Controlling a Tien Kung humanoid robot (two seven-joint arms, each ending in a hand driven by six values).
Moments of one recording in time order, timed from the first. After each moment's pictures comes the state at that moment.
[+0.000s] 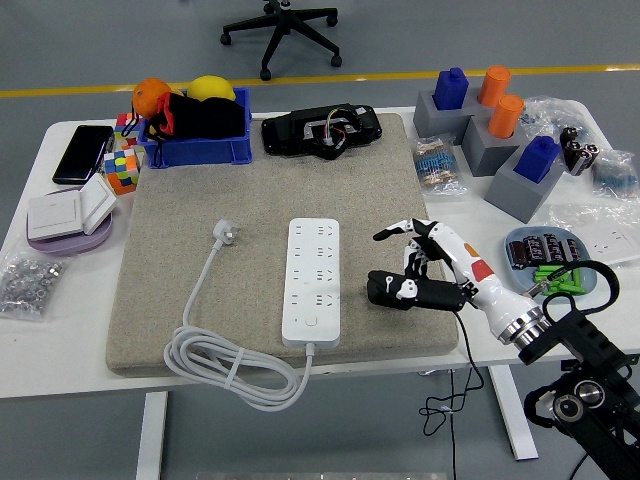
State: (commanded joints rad) left arm -0.11 0.00 -1.65 -0.18 1.67 0.00 0.25; right arm 0.10 -0.21 0.98 1.63 -1.60 -0.03 0.03
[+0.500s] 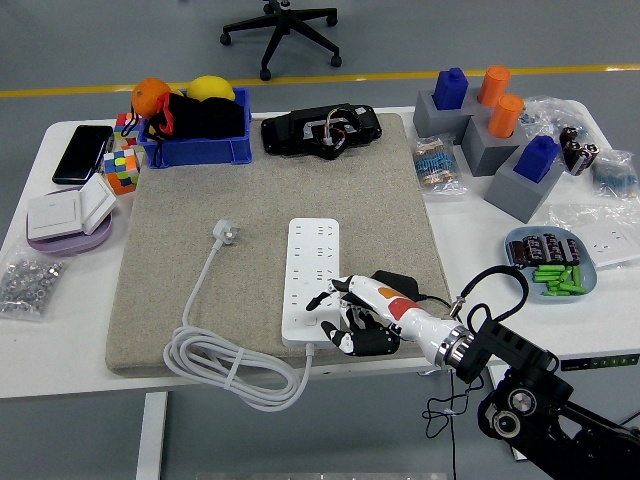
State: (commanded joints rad) left arm -0.11 0.01 -1.65 -0.18 1.68 -0.01 0.26; right arm 0.28 -0.20 0.70 1.55 -1.70 -0.05 -0.10
